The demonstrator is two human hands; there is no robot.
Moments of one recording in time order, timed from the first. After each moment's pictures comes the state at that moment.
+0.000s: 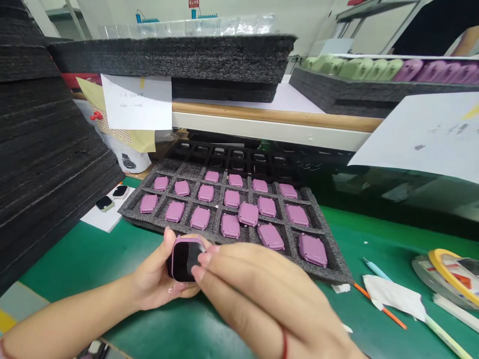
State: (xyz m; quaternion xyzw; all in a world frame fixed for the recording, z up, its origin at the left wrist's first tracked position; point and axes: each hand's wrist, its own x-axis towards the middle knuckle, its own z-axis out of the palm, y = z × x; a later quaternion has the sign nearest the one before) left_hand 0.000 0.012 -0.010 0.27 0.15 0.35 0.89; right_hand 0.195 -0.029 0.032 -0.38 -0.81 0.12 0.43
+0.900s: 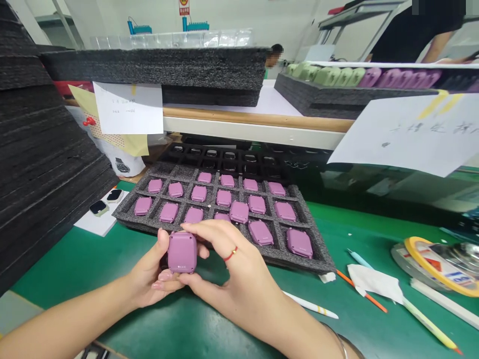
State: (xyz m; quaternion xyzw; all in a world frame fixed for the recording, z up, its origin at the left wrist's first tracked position) left_hand -0.001 0.012 -0.011 0.26 0.20 0.37 0.87; right_hand 0.175 -0.003 0.017 -0.35 -0.82 0.18 0.42
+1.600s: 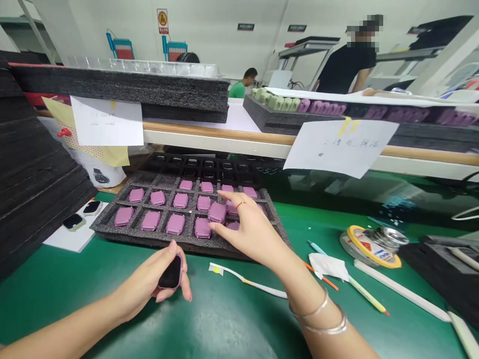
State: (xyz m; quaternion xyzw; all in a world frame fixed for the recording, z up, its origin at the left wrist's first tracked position) left_hand 0.008 0.009 -0.008 0.46 0.40 0.27 0.74; right_hand 0.235 0.045 0.016 -0.55 -0.76 0.10 0.33
